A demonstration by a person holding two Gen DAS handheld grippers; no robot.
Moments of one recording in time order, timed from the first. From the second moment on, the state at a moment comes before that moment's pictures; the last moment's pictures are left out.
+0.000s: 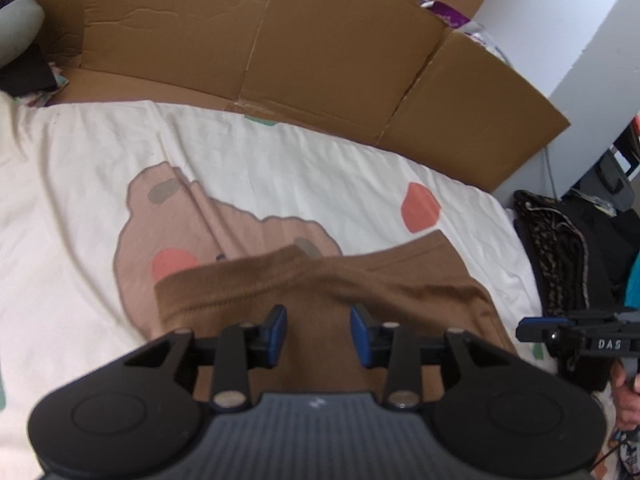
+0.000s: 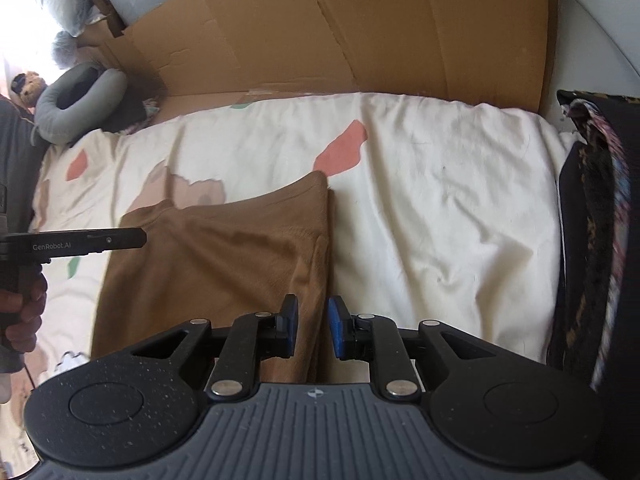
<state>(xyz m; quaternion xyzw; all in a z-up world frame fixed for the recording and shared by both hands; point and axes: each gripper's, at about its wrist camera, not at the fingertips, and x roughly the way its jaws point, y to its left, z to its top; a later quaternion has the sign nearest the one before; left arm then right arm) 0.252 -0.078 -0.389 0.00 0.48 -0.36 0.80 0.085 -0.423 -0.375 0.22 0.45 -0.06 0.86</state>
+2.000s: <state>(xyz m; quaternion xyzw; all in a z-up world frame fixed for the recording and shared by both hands) 0.083 0.038 -0.422 -0.03 0.66 -0.36 0.66 -0.035 -0.368 -0.399 0.17 0.56 -0.02 0.81</state>
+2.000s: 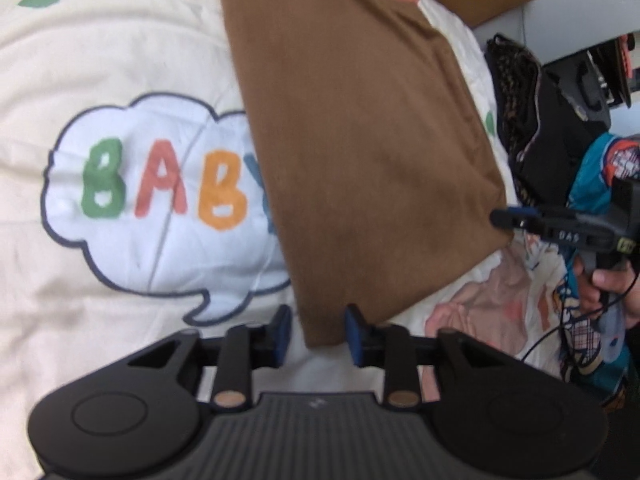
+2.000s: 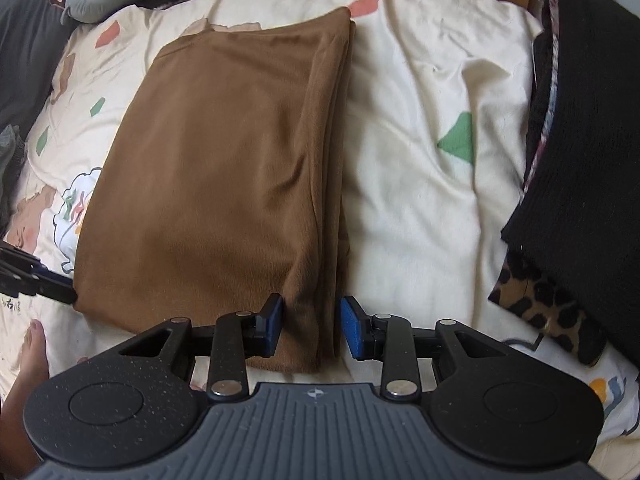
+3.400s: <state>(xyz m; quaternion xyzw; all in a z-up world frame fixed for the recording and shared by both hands) 0.100 0.063 -0.438 -0.20 0.68 -0.36 0.60 -0.046 -0.399 -0.407 0.33 0.51 0.01 0.79</state>
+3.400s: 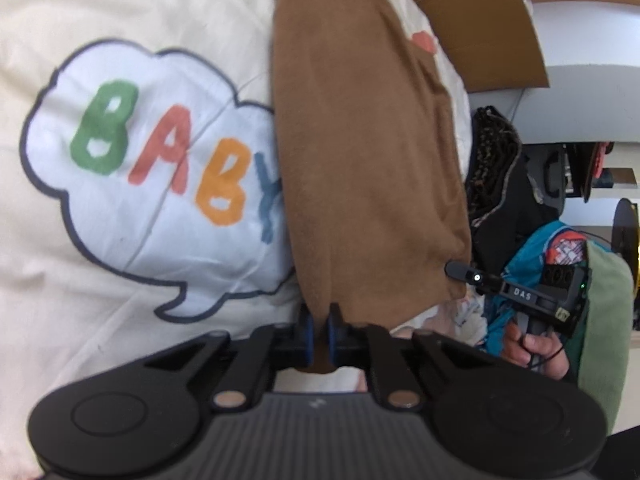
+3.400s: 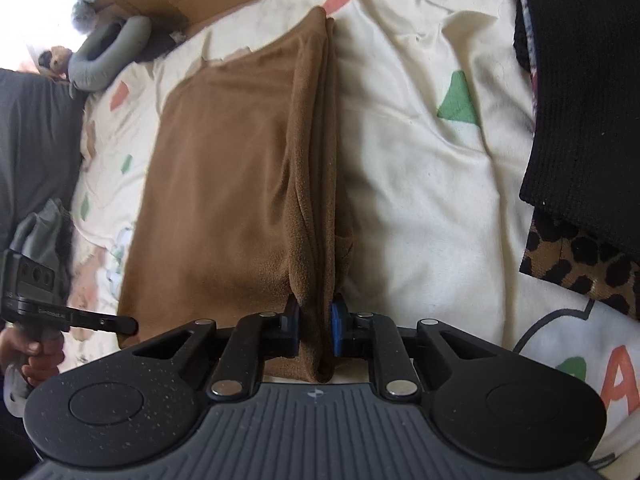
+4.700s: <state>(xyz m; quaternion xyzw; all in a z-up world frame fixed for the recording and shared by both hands) 0.166 0.090 -0.410 -0.13 0.63 -0.30 0.70 -0.048 -0.377 -0.392 0.37 0.50 -0.01 0.78</state>
